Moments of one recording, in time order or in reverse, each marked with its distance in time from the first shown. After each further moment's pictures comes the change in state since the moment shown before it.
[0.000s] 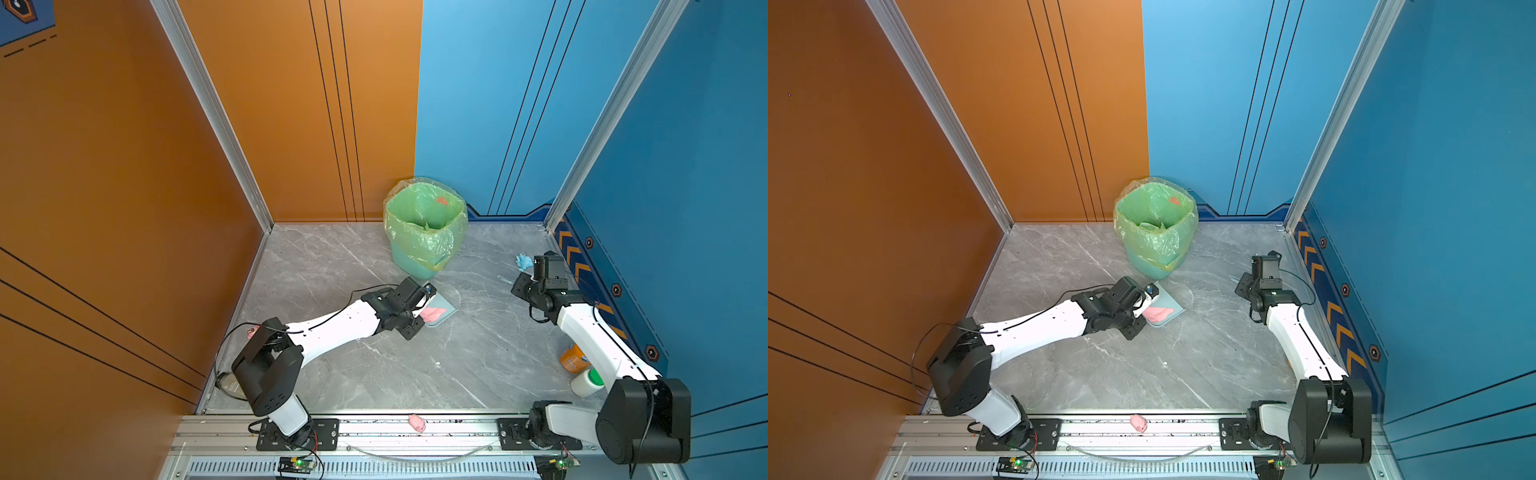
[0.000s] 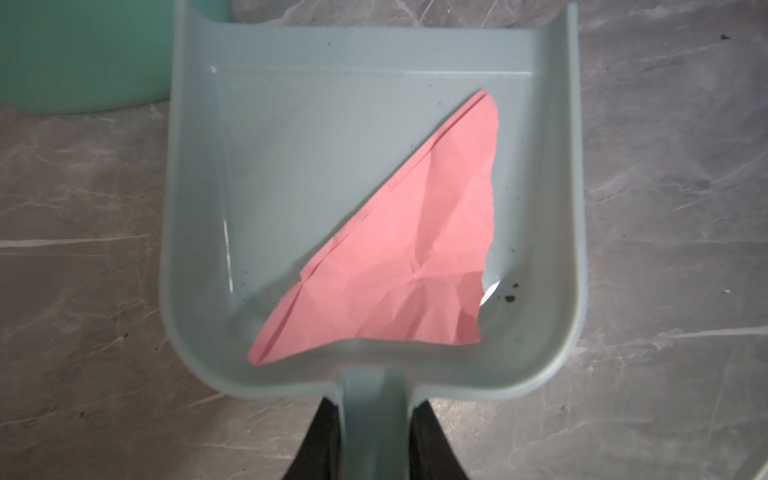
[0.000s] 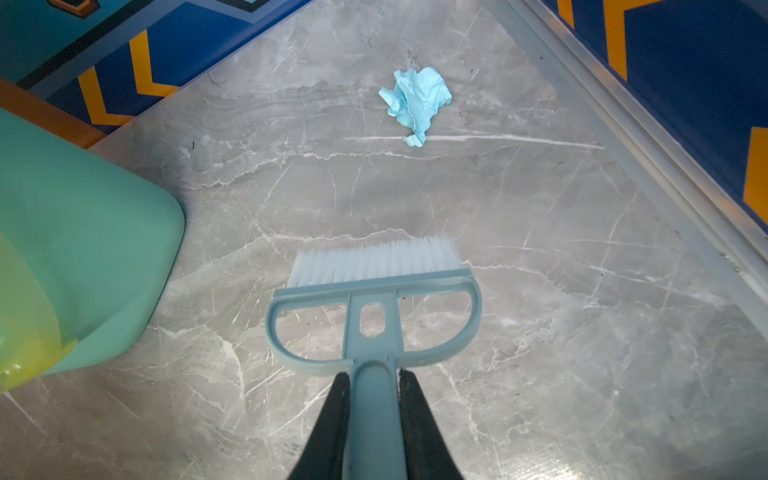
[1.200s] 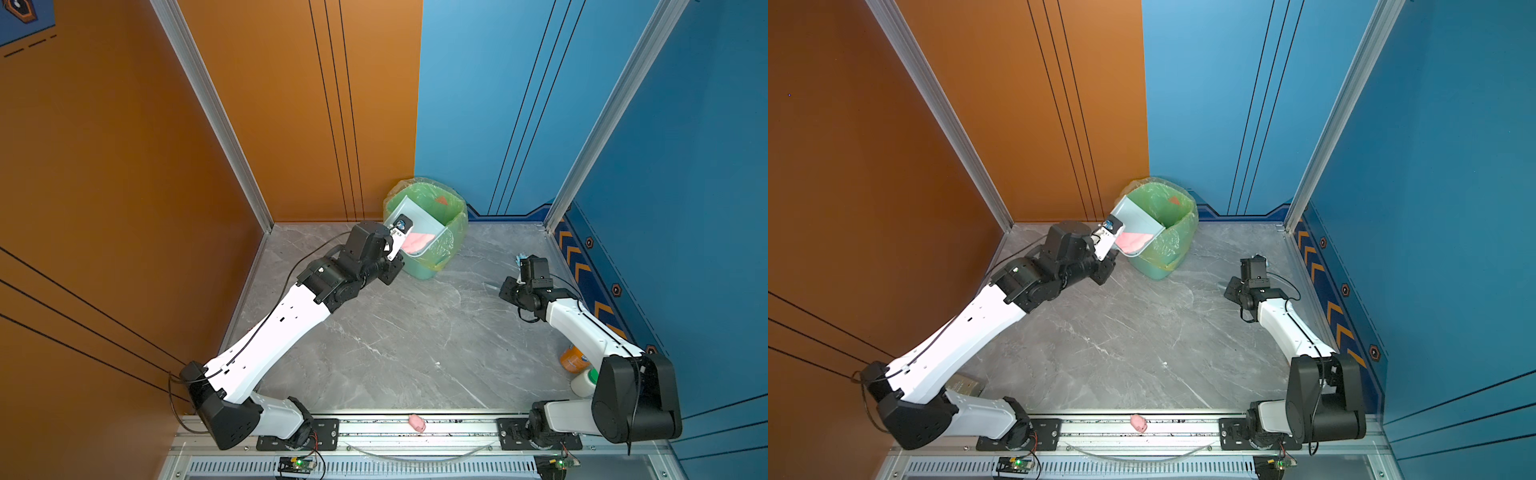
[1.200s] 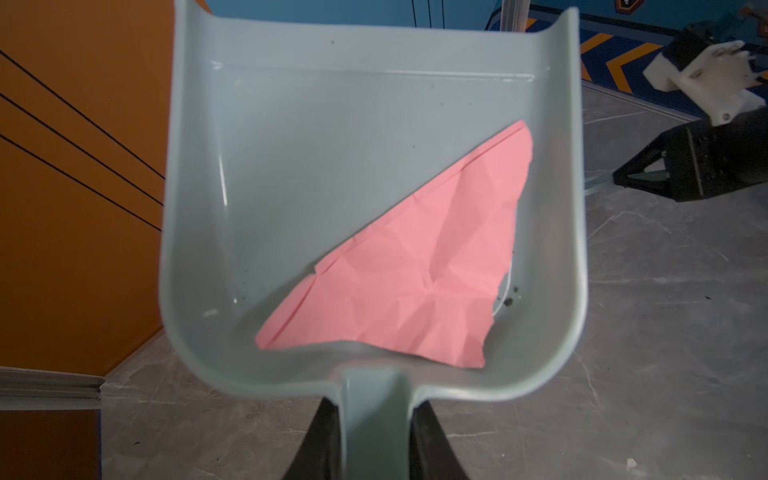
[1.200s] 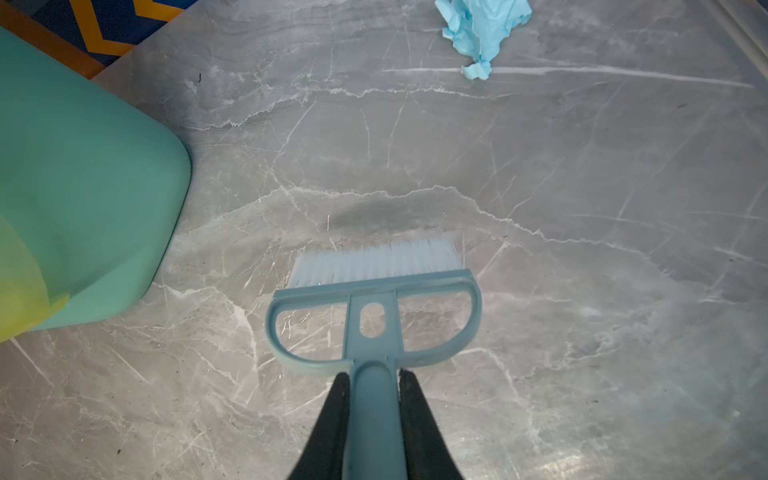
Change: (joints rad) left arm 0.169 -0.174 0.436 -0.141 -0.161 0.179; right arm 0.060 0.103 -0.014 0.053 -0.064 0.015
